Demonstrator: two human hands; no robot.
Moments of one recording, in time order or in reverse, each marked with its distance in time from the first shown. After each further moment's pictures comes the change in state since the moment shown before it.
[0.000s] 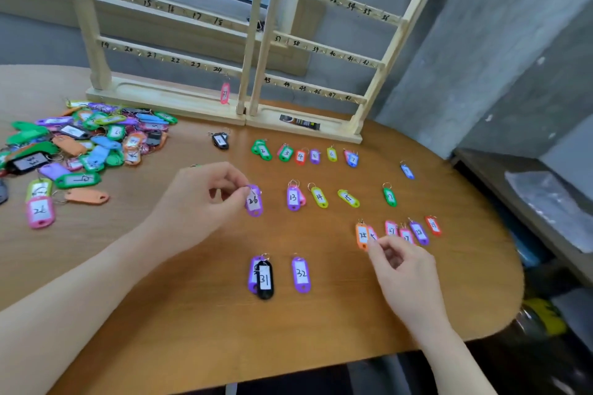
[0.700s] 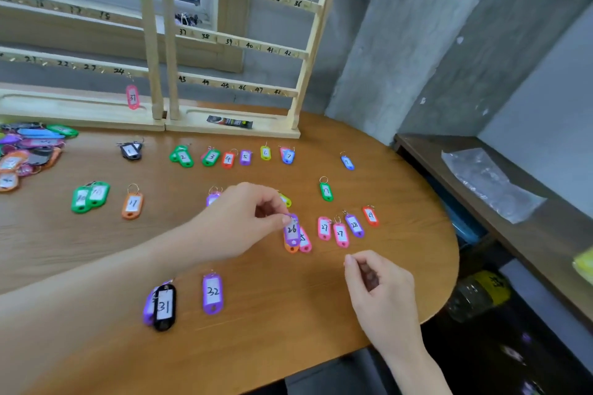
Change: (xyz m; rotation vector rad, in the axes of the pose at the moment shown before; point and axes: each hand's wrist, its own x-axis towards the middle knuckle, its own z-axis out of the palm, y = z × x) left_hand 0.047 0.076 0.130 -0.047 -0.436 -0.007; right_hand -0.017 0.053 -0.049 -0.075 0.130 -0.085
